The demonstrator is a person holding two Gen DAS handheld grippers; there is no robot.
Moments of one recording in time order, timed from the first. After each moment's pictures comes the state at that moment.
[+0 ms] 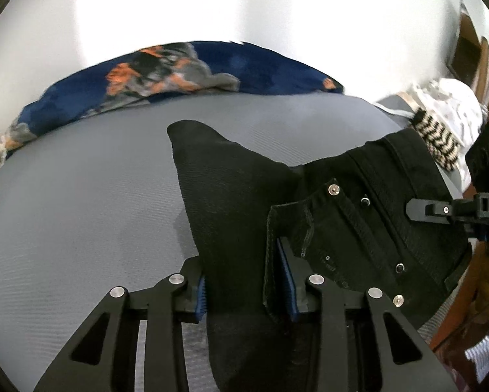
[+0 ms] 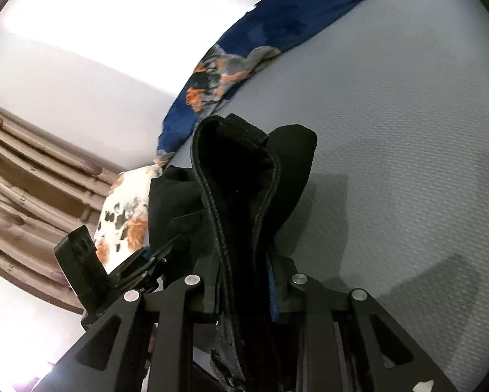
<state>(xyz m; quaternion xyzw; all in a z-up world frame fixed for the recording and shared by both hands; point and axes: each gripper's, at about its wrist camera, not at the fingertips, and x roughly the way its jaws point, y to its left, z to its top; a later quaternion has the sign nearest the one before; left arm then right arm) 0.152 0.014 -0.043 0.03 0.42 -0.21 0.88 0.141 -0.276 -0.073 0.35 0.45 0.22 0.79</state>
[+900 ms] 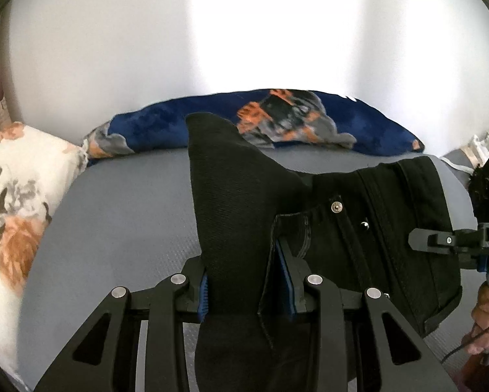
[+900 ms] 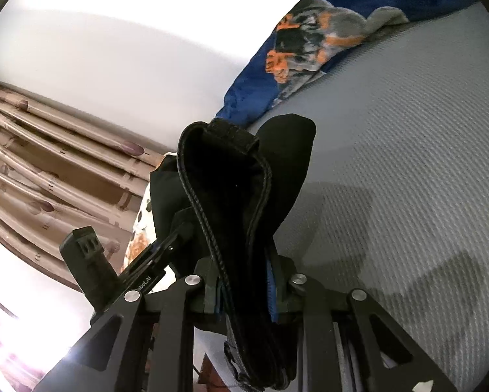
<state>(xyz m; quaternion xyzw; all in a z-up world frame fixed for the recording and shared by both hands) 0.215 0.163 0.005 0.01 0.38 -0.08 0.92 0.240 -0.122 -0.054 0.36 0.45 0.34 0.75</state>
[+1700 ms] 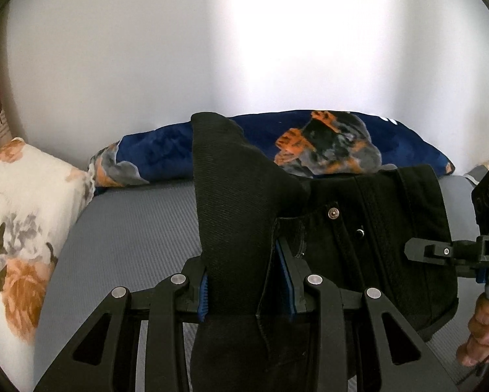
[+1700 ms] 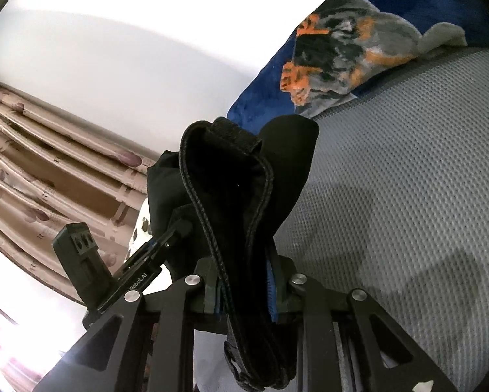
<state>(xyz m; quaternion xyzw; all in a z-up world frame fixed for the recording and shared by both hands) 0.308 0.189 0.003 0.02 0.37 -0.05 0.93 0.334 -0.084 -0.057 0.35 0.44 0.35 0.75</state>
